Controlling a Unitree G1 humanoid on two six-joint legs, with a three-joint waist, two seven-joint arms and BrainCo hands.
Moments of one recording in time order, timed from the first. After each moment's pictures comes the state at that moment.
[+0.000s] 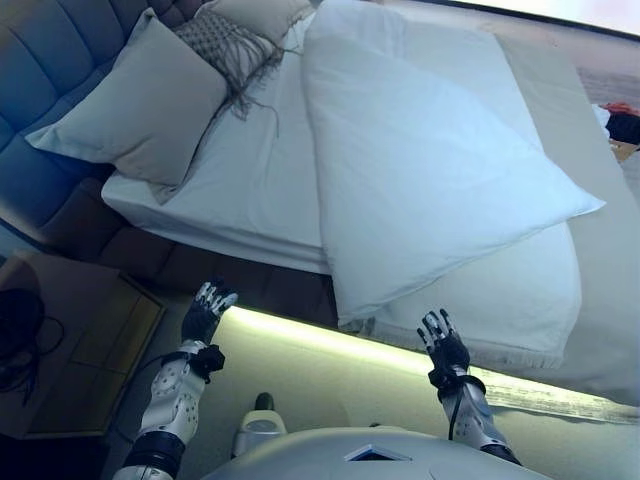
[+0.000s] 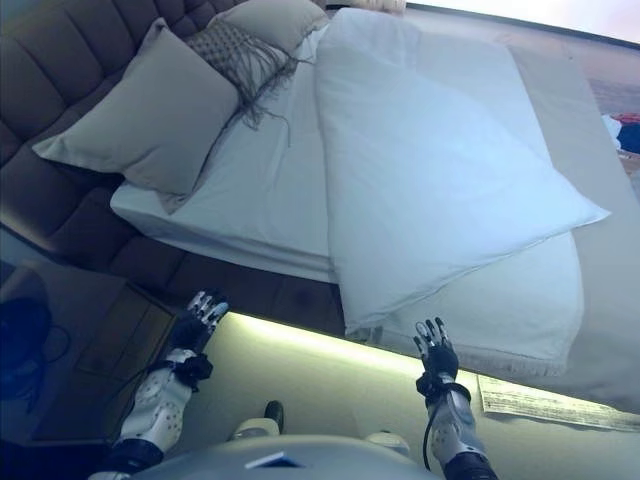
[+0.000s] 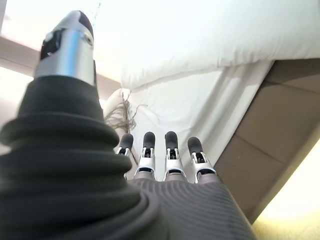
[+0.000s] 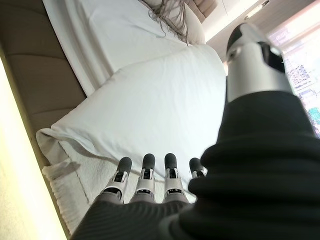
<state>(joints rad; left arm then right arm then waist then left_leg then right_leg) 0.16 0.32 -0.11 0.46 -0.65 -0.23 -0.13 0.18 -0.21 0.13 0.63 0.87 -0.26 0.09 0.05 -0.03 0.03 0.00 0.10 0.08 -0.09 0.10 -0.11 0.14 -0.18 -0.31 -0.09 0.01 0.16</state>
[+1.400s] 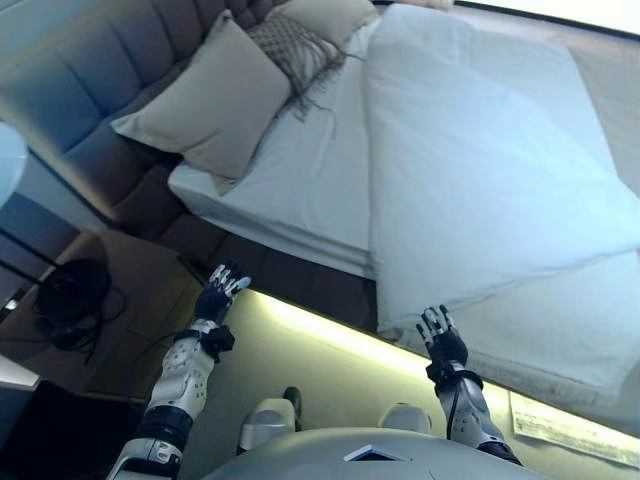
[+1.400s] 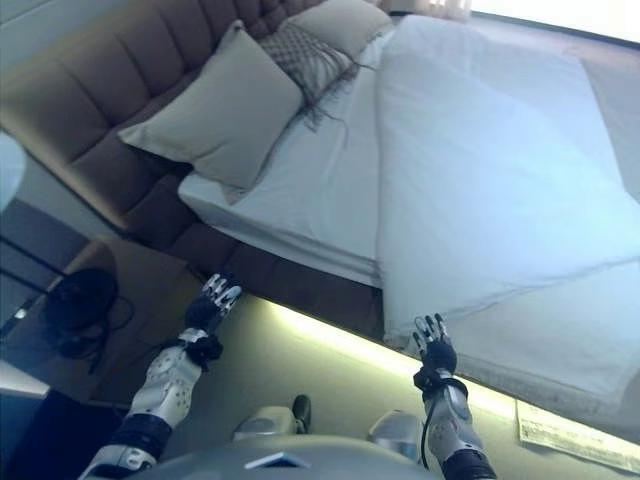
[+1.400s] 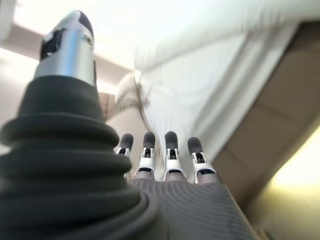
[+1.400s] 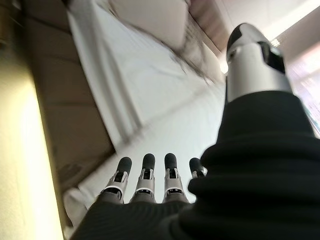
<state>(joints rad) 0.08 0.36 -0.12 0.50 -0.64 -0.18 -0.15 0.18 -0.20 0.17 0.58 0.90 -0.26 0.04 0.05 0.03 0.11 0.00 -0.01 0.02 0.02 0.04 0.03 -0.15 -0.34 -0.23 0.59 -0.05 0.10</state>
